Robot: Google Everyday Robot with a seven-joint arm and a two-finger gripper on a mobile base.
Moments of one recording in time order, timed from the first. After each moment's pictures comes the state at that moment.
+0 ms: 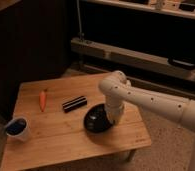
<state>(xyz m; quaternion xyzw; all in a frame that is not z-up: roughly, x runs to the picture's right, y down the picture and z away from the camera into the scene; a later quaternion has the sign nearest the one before) 0.107 0.180 0.760 -0.39 -0.19 -0.49 0.76</state>
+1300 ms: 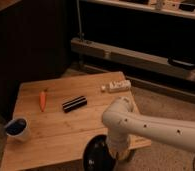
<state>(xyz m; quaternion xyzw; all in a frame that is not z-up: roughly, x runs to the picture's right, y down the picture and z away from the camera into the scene) 0.068 0.306 0.610 -0.35 -0.28 -0.60 0.66</state>
